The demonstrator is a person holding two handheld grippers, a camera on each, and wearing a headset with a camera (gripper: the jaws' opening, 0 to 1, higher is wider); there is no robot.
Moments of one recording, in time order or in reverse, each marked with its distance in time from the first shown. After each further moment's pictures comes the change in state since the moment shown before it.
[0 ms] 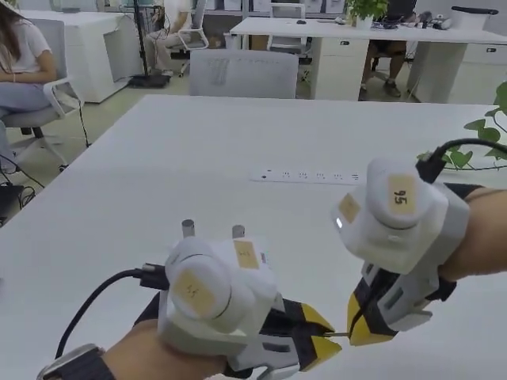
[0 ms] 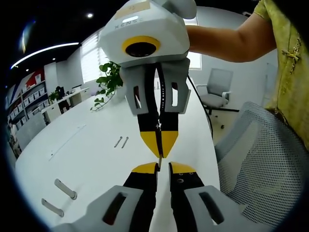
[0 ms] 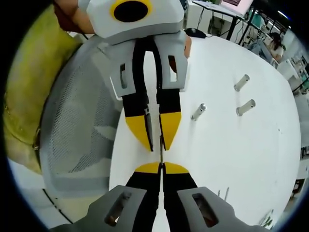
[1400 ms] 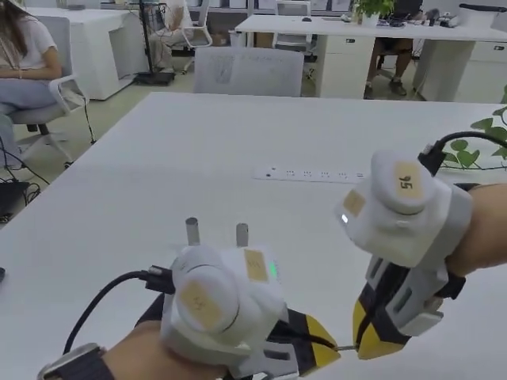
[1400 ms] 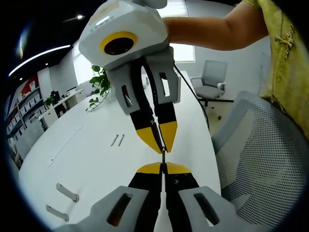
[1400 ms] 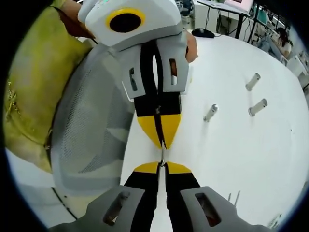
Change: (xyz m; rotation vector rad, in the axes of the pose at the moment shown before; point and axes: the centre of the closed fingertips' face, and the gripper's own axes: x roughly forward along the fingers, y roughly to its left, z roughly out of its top) left arm -0.001 -0.009 -0.008 0.077 0.053 -0.029; right arm 0.001 0.015 0.002 0.014 -0.024 0.137
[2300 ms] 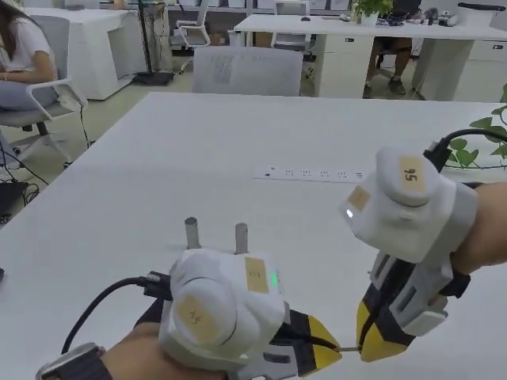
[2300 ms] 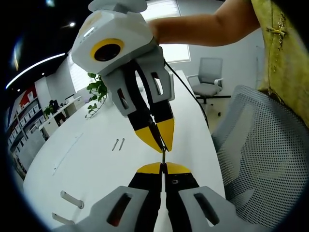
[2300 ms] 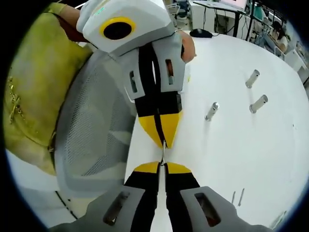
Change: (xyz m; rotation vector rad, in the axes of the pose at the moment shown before) left arm 0.000 -0.002 0.001 0.073 -0.009 0.000; right arm -0.002 0.004 0.000 0.021 -0.021 0.018
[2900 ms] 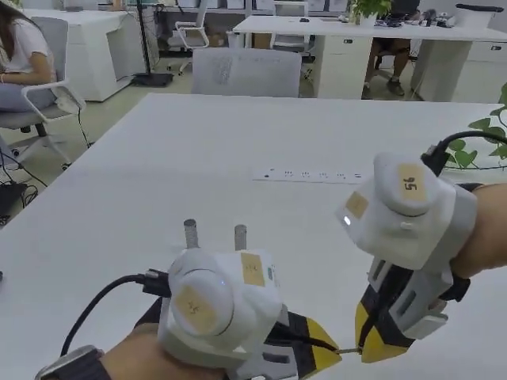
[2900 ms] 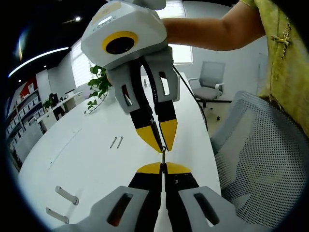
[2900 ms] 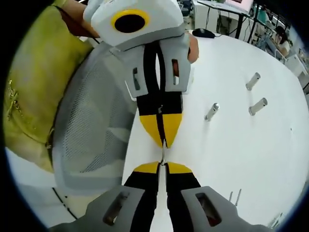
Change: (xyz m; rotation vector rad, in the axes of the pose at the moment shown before) left arm 0.000 -0.001 0.000 -0.051 -0.008 -0.010; right arm -0.001 -0.001 -0.001 -0.017 0.015 -0.015
